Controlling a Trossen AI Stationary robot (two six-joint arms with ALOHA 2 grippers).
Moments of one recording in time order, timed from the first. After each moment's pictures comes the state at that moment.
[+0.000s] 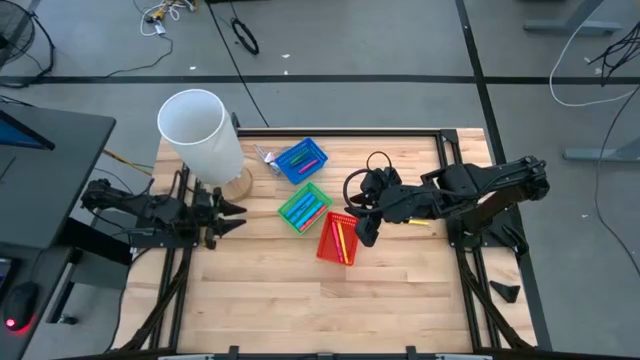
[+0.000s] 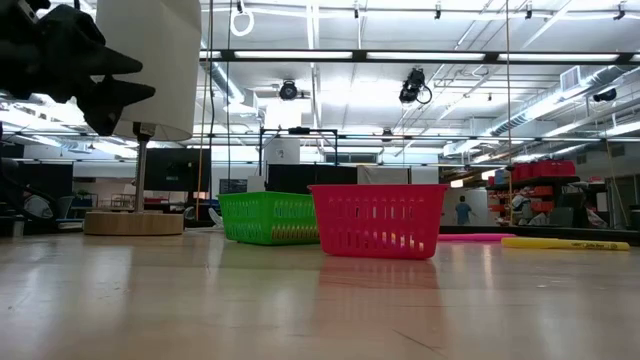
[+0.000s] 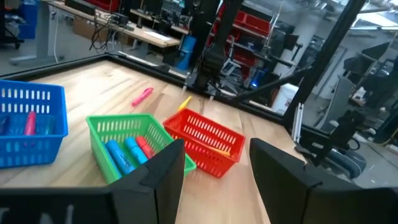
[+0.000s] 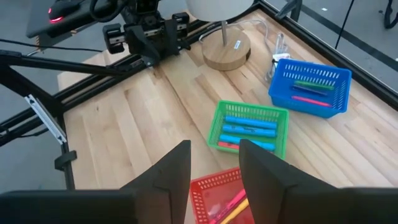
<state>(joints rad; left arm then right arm) -0.33 0.00 0.06 -0.08 -0.41 -0.39 0.31 1.54 1.81 -1.03 0.45 0.68</state>
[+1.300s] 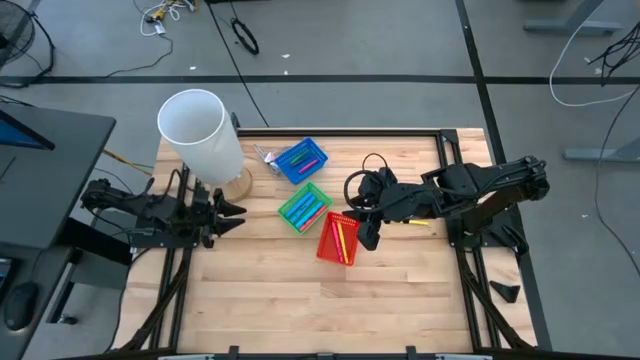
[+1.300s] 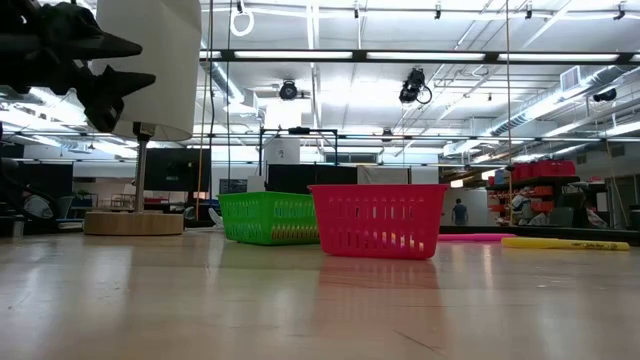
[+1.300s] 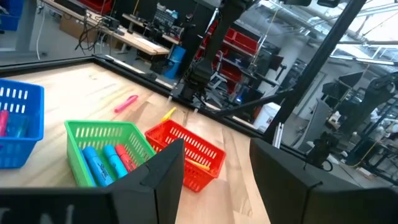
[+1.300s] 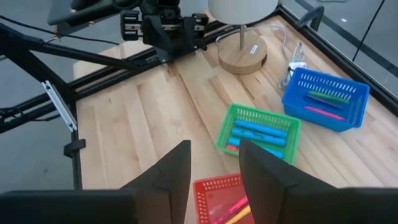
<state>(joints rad) -0.33 0.01 0.06 0.00 -0.39 -0.46 0.31 1.54 1.81 -1.00 0.40 0.58</state>
